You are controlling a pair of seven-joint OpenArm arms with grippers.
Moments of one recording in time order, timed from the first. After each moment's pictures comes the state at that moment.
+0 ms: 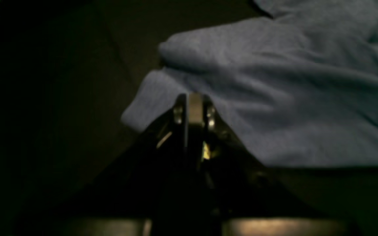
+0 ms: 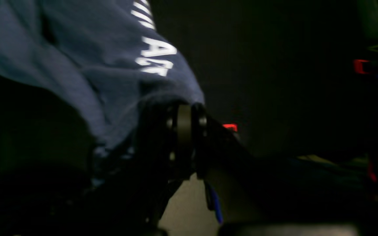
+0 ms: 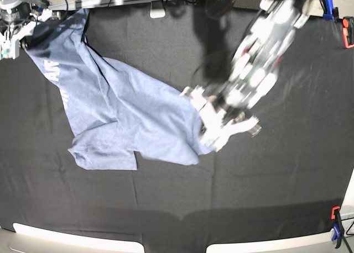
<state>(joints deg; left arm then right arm) 5.1 -11.5 22.0 102.5 -5.1 -3.5 26.5 -47.3 11.6 39.6 134.1 17.5 17.4 -52.1</state>
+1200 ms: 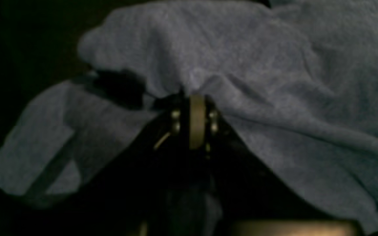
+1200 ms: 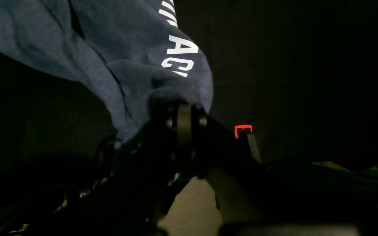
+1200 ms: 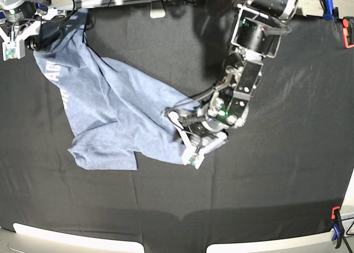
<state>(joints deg) -15.1 5.9 16.7 65.6 -9.3 -13.4 30.3 -47.3 11.7 39.6 134.1 20.5 19.7 -53.3</state>
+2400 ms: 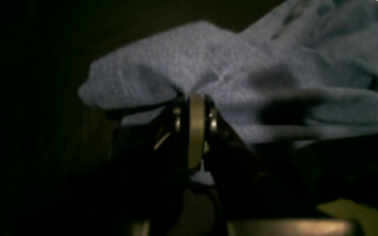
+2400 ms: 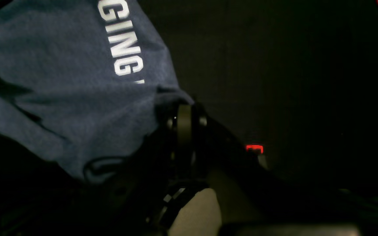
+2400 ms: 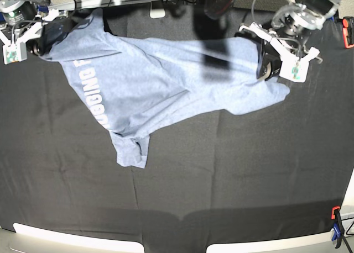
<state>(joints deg) 35.7 -9.0 -5.5 128.4 -16.6 -16.6 37.3 -45.6 13.6 39.6 134.1 24.6 22.0 -52.2</state>
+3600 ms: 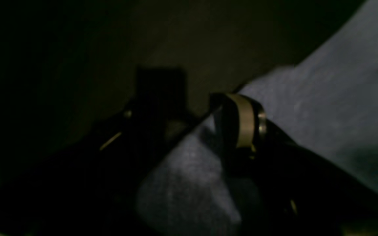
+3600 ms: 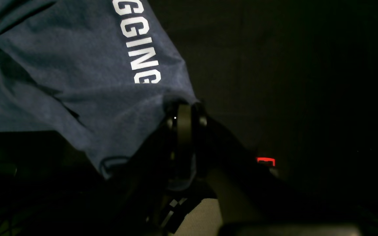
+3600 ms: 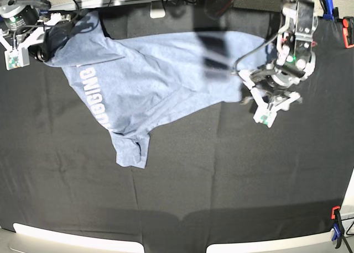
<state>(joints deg) 8.7 -9.6 2.5 94.4 -1.7 -17.1 39.3 -44.0 13.4 39.6 134.1 27.5 24.6 -54.2</state>
